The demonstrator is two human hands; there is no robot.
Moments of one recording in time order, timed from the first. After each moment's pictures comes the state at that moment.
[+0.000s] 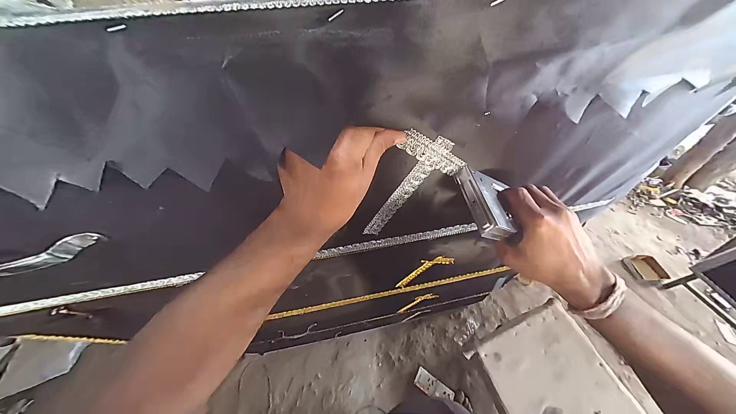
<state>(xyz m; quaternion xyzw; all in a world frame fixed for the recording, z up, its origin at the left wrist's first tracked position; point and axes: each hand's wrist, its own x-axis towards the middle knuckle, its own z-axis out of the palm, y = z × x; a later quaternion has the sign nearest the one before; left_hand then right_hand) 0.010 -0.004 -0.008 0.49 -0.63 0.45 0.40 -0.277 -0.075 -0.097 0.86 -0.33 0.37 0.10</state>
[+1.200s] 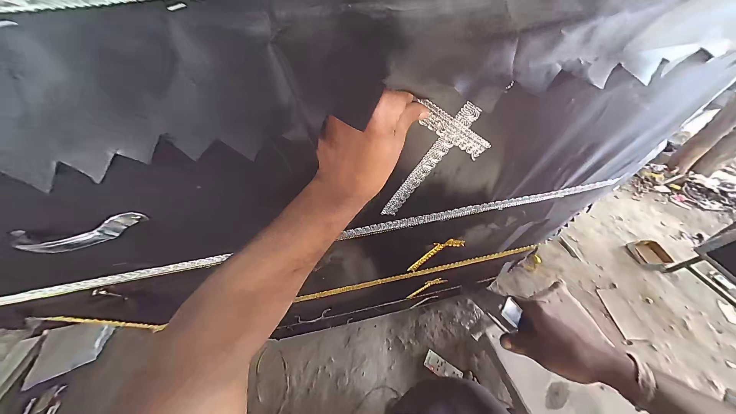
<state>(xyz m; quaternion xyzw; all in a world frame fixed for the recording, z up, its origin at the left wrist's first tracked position) -0.002 0.000 -0.001 0.51 -0.62 0.43 0.40 -0.321 0.022 -0.186 0.79 -0.41 -0.03 -0.46</state>
